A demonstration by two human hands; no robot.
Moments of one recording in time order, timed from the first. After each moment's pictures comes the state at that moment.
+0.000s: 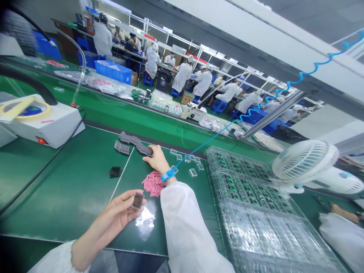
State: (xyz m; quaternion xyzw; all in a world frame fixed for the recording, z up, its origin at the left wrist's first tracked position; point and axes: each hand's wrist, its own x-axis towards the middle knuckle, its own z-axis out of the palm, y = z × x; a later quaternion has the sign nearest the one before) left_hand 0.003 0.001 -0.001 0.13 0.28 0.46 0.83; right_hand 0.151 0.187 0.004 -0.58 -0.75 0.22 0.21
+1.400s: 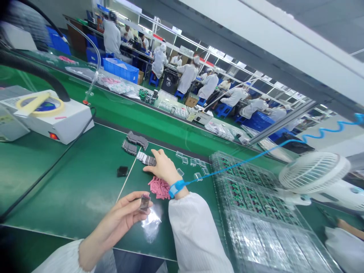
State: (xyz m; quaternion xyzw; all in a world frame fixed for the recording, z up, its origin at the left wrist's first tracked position) left_hand 0.000 -0.002 -0.003 0.15 0.25 0.47 0.83; right_hand 0.146 0.149 0.040 -0.55 -0.82 0.14 0.08
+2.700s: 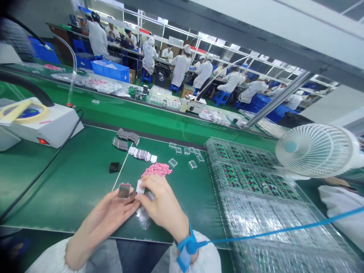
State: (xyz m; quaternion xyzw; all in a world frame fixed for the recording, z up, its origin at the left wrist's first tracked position) left_hand -0.004 -0.010 0.012 -0.04 0.25 0.48 0.84; right_hand 0.172 0.014 0.057 -0.44 -0.80 0.27 0.32
